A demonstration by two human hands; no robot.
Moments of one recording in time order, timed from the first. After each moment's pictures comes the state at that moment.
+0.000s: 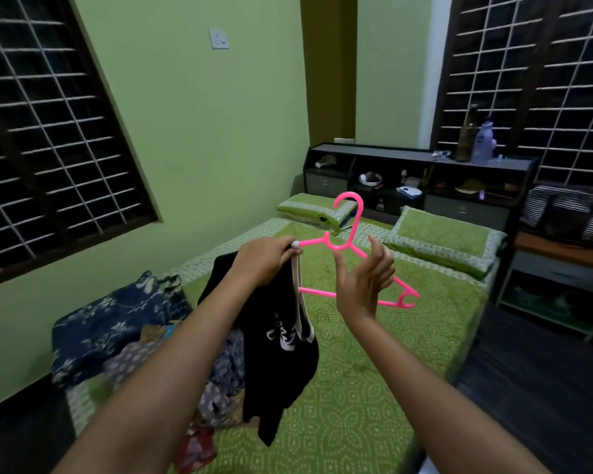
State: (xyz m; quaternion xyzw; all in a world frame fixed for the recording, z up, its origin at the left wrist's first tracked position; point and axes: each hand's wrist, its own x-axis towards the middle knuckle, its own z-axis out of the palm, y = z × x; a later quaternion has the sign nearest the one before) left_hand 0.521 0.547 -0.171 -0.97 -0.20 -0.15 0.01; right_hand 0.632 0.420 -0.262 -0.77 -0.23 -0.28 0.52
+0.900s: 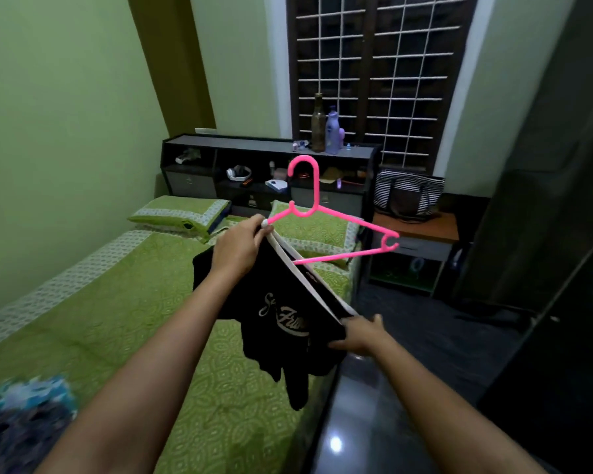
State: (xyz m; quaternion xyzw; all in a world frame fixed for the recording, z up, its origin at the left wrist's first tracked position) left_hand 0.916 0.408 -0.212 -0.94 -0.12 -0.26 -0.16; right_hand 0.989 0.170 -0.362 -0.93 -0.31 0.18 0.03
